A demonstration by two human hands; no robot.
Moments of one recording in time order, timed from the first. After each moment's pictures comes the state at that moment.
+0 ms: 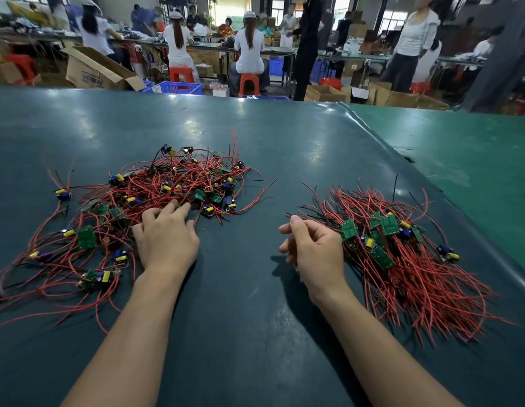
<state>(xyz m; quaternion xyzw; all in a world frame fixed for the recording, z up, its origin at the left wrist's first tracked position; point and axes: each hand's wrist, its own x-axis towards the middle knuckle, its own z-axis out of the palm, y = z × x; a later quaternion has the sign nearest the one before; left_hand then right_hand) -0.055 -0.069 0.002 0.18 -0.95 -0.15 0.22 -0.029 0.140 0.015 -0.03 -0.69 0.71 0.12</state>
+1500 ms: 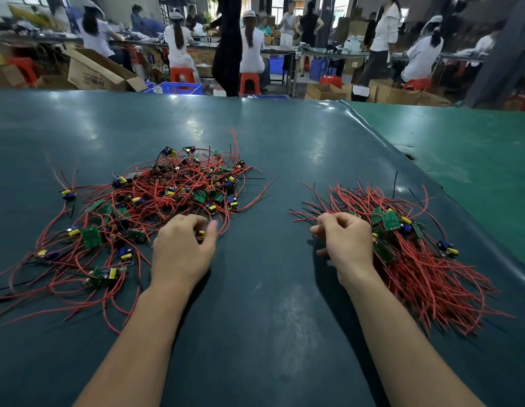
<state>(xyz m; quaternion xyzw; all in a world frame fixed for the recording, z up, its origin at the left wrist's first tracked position) -0.027 -0.053 0.005 0.08 -0.90 -0.31 0.29 -0.053 0.181 0.017 -0.14 -0.73 0.65 0.14</state>
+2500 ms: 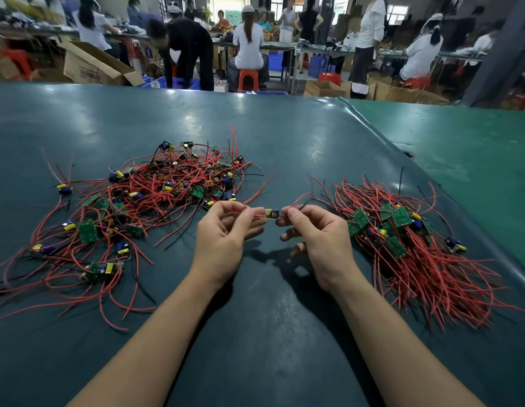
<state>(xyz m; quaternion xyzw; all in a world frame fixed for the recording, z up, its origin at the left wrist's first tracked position) -0.025 0.004 0.012 -0.03 -0.60 -0.79 0.15 -0.029 0.153 0.024 0.04 -0.65 0.76 0.06</state>
